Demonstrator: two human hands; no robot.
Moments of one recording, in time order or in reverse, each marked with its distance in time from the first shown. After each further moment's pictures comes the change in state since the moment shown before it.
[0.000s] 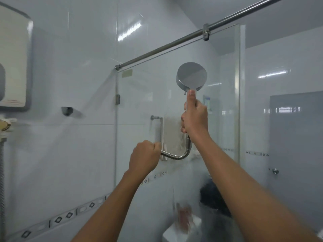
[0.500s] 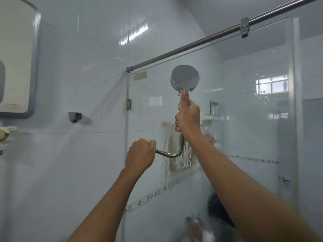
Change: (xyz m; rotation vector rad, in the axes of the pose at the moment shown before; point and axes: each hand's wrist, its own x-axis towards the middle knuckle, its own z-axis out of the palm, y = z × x) left_hand 0.097 -0.086 -0.029 0.015 0.059 -0.032; right_hand 0.049 0.050 0.119 0.017 -0.028 -0.012
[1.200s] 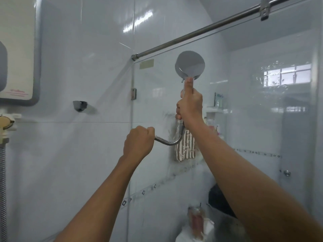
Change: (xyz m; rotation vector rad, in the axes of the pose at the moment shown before) left_hand 0.009 -0.014 -0.014 -0.010 0.023 -0.018; right_hand 0.001 0.003 0.020 0.057 0.009 0.041
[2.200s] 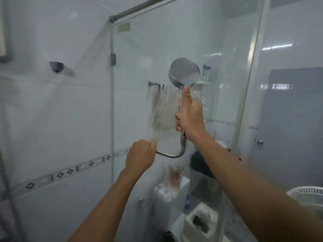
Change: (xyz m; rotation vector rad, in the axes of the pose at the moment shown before) left_hand -0.189 0.023 0.071 0.030 -0.219 -0.080; right_hand -0.129 -0.005 -0.145 -0.116 -0.085 0.165
